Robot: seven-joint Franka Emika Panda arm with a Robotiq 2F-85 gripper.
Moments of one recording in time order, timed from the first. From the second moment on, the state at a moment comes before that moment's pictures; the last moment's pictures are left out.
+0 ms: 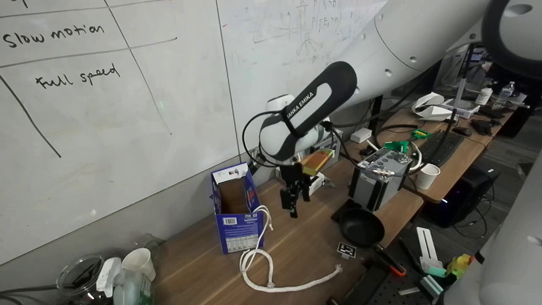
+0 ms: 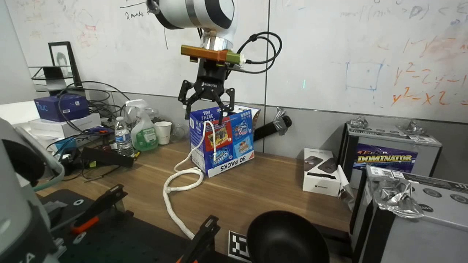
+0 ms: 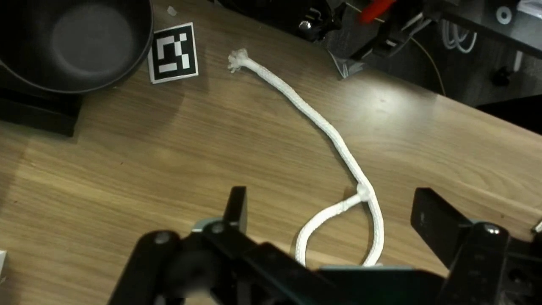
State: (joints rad) arm 0.00 0.14 0.07 -2.31 0.04 2.12 -0.33
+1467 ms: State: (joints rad) arm 0.12 0.49 0.25 -2.58 0.04 2.98 -0.23
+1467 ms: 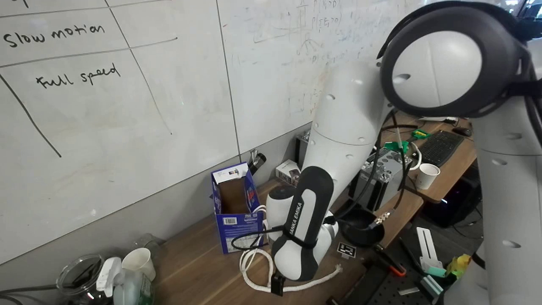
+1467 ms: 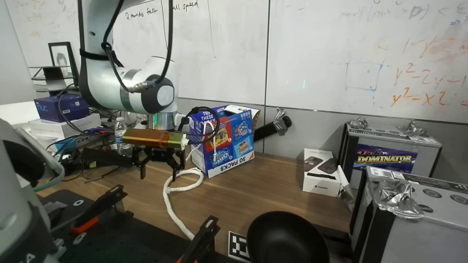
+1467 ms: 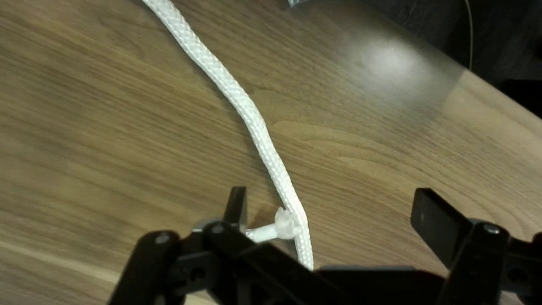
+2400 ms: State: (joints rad) arm 0.15 0.78 0.18 -2.35 -0.02 3.05 -0.18
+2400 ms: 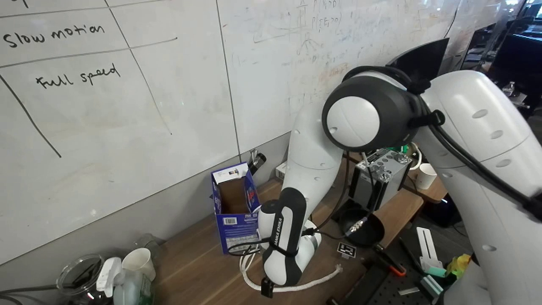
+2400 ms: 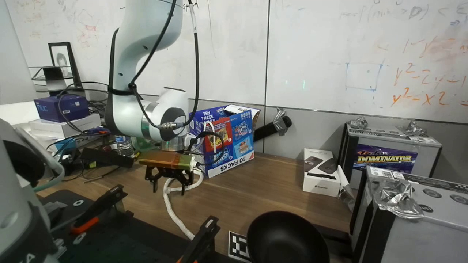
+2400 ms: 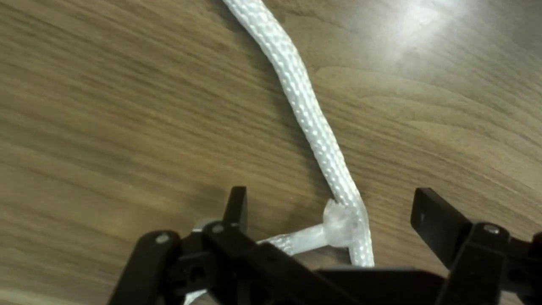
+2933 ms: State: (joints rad) arm 0.16 0.82 0.18 -2.32 -0.02 3.06 -0.17
